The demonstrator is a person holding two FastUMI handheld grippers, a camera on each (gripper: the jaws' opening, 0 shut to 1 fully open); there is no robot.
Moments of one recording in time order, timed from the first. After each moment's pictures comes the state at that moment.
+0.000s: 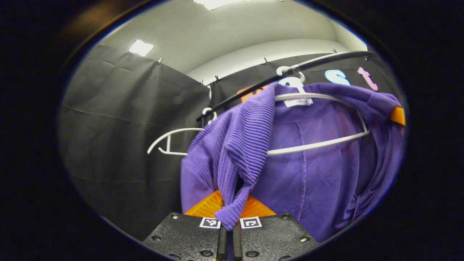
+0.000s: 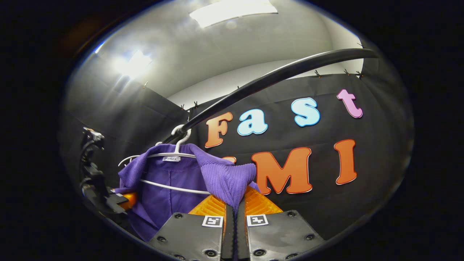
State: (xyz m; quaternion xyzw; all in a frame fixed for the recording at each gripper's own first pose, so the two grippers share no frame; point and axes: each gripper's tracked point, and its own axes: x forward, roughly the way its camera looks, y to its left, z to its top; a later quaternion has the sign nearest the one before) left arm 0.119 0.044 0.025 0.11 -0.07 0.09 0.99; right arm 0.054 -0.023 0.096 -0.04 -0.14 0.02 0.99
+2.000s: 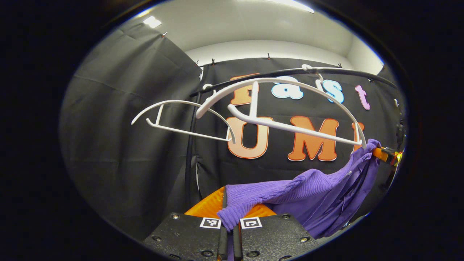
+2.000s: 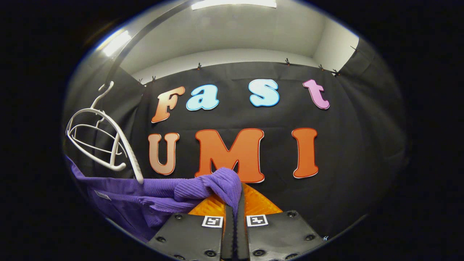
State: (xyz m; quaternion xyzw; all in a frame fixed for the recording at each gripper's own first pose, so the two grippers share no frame) left arm 0.151 0.056 -0.042 0.05 0.01 -0.05 1.00; right arm 0.132 -0.186 0.029 -0.06 -0.07 -0.16 0.98
